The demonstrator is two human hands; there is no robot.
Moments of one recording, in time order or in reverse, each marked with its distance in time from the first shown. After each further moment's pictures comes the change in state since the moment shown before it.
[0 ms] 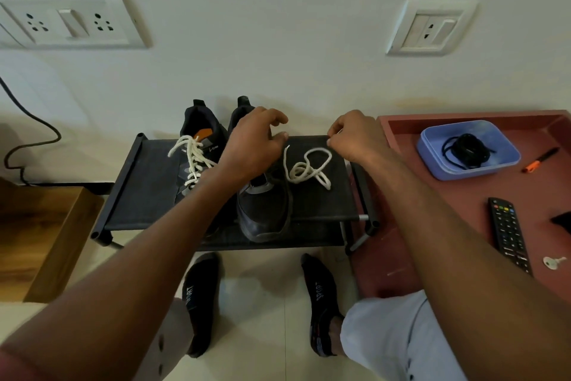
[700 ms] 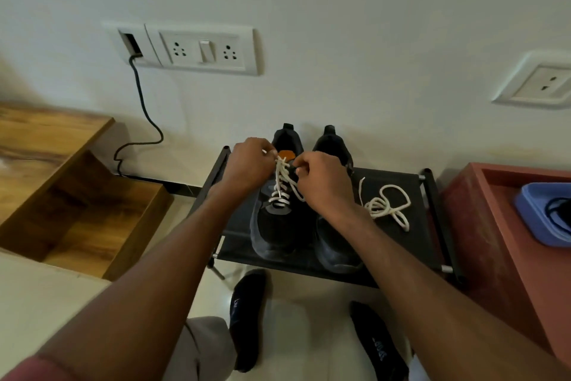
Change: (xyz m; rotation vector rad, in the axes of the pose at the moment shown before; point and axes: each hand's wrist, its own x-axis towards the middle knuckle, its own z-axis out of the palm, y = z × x) left_hand -0.036 -0.100 -0.100 0.067 0.158 -0.454; right_hand -0.045 -0.154 0.119 0.141 0.072 -0.435
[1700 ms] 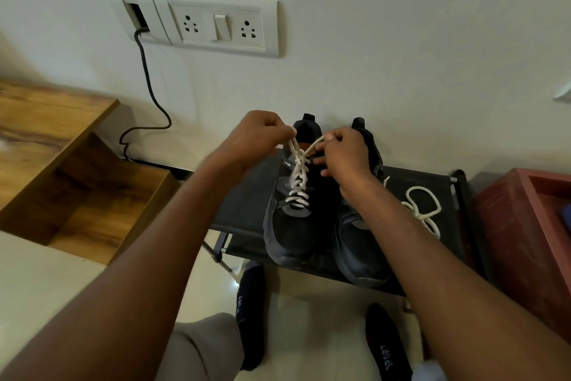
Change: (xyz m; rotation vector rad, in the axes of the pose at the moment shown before) left_hand 0.021 -0.006 -0.037 -0.491 -0.215 -0.095; right_hand 0.058 0.004 0.028 0.539 0.004 0.448
